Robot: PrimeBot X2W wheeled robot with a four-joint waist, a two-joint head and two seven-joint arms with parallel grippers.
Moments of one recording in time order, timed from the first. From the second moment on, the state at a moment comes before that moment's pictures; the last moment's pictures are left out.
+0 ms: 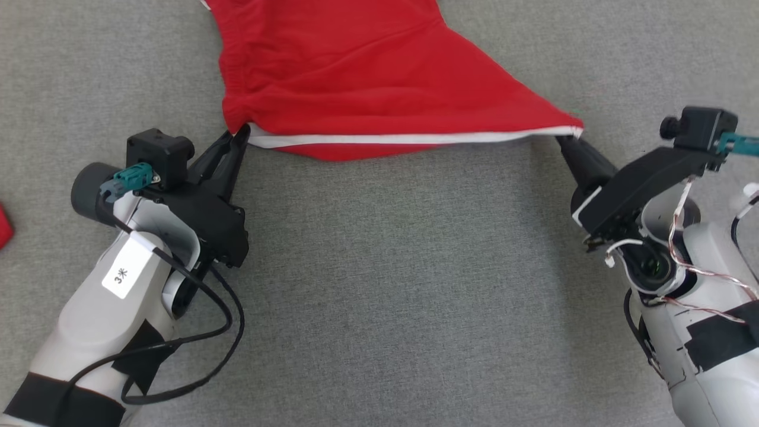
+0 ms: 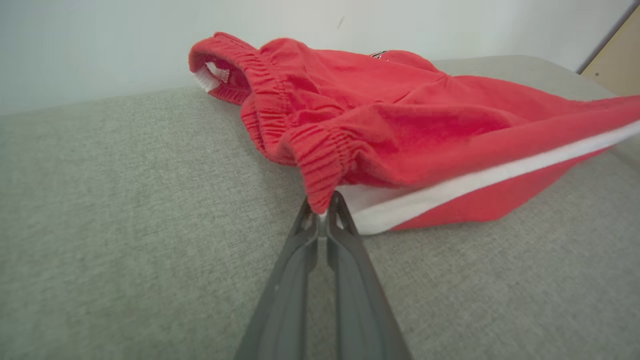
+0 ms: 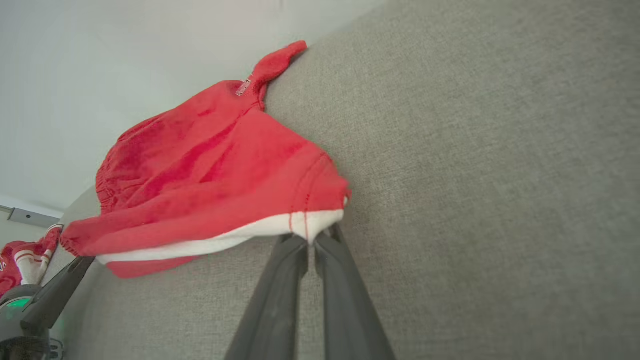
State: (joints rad) left arm -0.85 0.27 -0.67 0.67 -0.46 -0.10 -0.14; right arm -0.60 -0.17 0.13 0.33 0.88 0.04 0.29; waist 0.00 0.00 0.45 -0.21
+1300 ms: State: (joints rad) left arm -0.37 0.16 -0.65 0.81 -0.57 -0.08 -0.24; right arm 0.02 -0.27 0.25 0.13 0.74 0.02 0.27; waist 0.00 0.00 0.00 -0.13
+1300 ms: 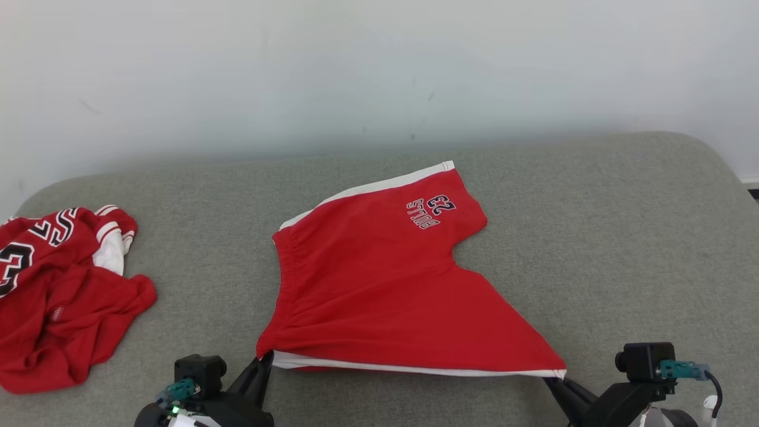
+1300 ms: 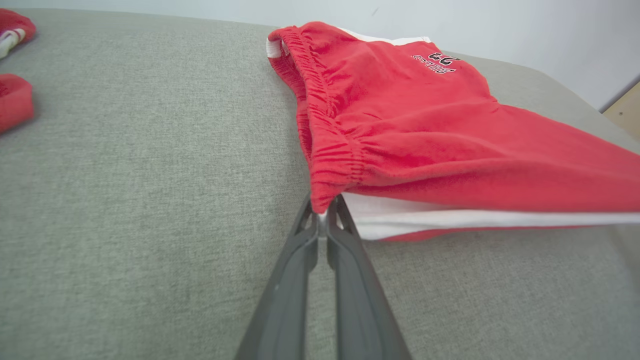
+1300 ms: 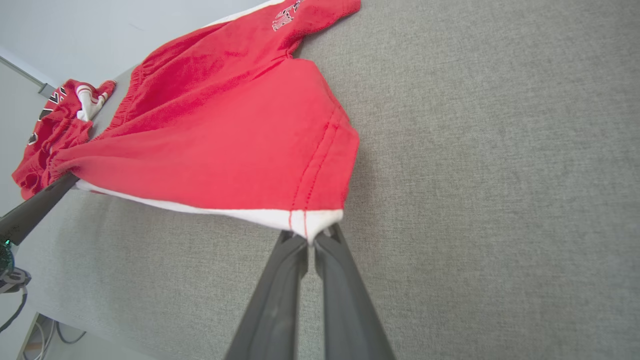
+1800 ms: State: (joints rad) left arm -0.33 0.16 -0.69 0.82 -0.54 -0.06 -0.25; right arm 0.06 -0.30 0.31 0.10 0.71 -0.03 0.37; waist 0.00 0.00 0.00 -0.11
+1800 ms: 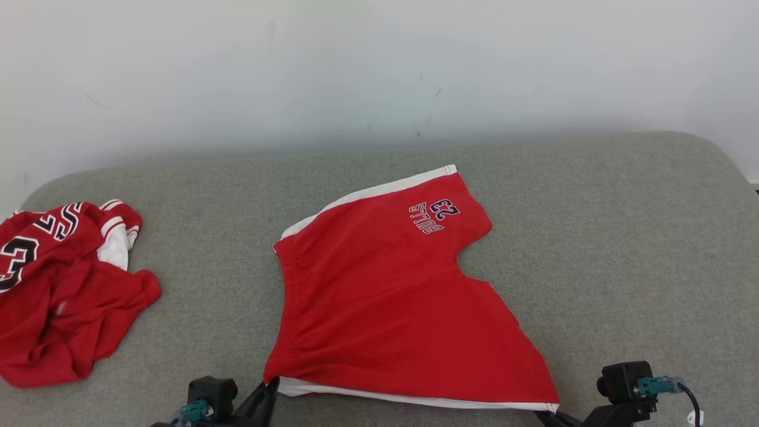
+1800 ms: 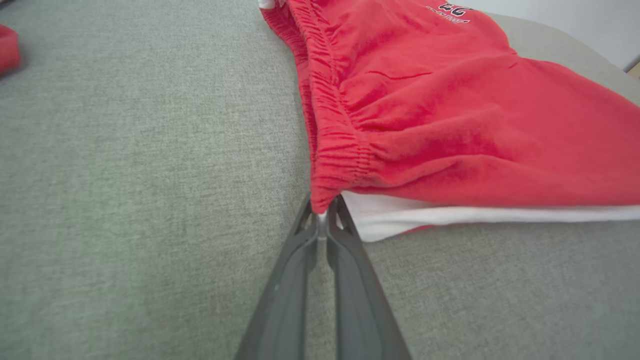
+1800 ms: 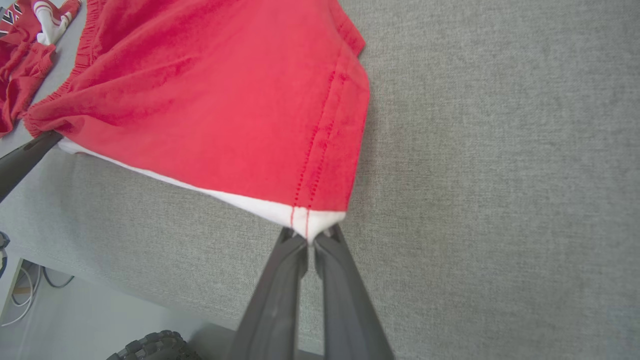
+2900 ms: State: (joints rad) left arm -0.26 0.22 -0.65 0.78 -0.54 0.00 -0.25; right arm 0.15 -0.37 0.25 0.00 0.65 -0.11 0.45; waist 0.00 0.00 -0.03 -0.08
